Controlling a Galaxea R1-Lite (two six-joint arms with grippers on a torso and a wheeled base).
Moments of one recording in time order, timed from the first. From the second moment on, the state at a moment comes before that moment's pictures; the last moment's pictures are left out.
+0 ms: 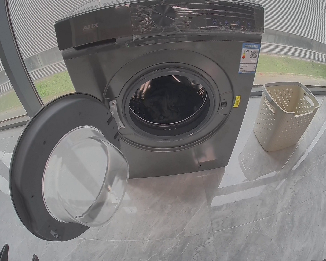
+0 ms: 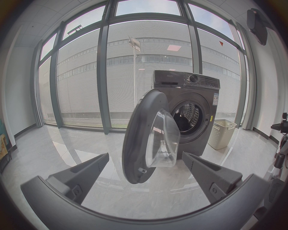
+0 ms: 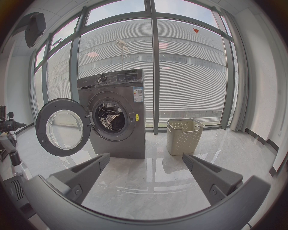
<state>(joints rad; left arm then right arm) 0.00 0.01 -0.02 -0.01 0.04 -0.01 0.01 0.01 -0.02 0.00 0.02 -0.01</state>
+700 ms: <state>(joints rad) 0.00 0.01 -0.02 -0.01 0.03 0.01 0.01 0.01 -0.02 0.00 0.02 -0.01</state>
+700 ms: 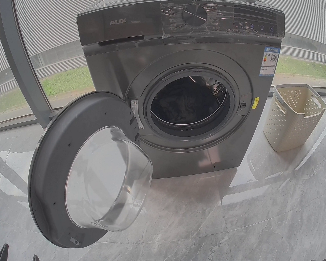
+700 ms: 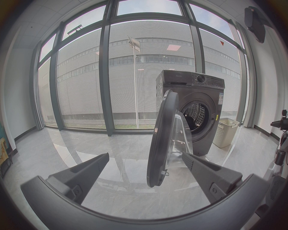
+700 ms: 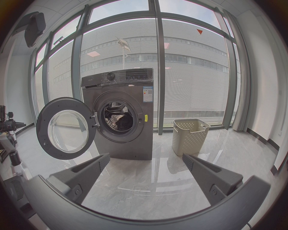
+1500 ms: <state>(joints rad) -0.12 0.32 -0.29 -0.07 0.03 -0.03 0.01 0.02 -0.02 0.00 0.02 -0.01</state>
